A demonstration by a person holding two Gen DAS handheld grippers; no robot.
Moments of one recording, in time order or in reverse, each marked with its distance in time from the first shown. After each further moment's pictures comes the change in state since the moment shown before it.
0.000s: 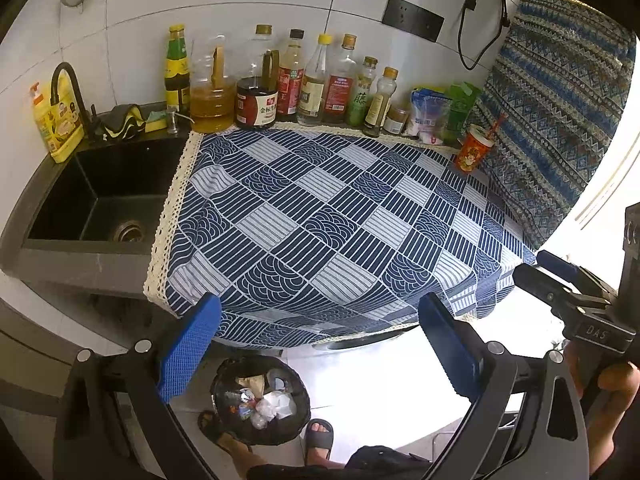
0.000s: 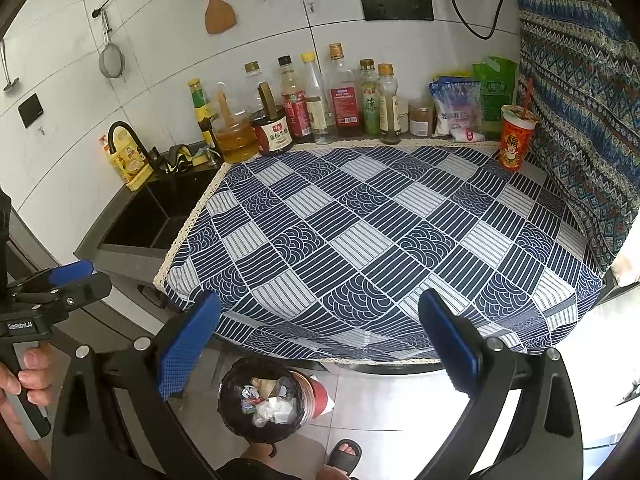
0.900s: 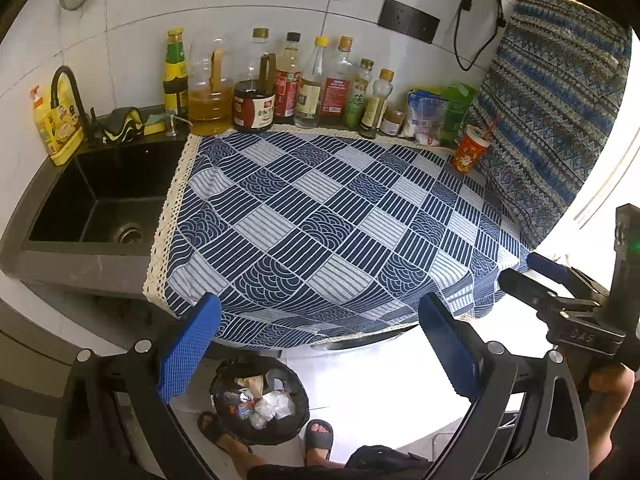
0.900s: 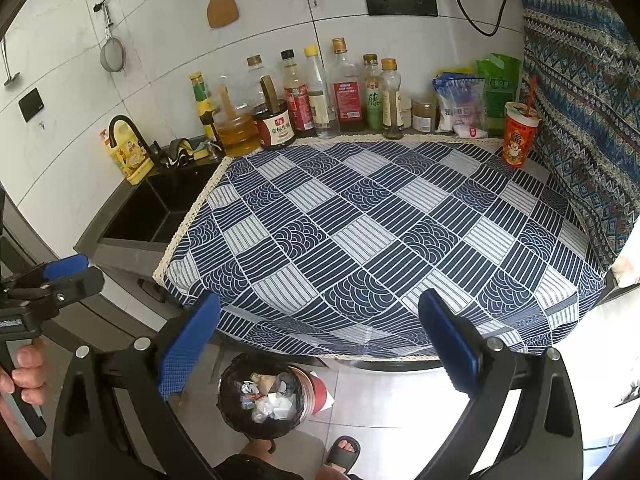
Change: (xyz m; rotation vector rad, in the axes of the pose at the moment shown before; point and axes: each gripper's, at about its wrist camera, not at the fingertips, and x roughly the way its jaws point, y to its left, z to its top) left arm -0.006 -0.007 -0.002 0.015 -0.011 0.004; right arm 0.002 0.001 -0.008 -0.014 0.018 0.007
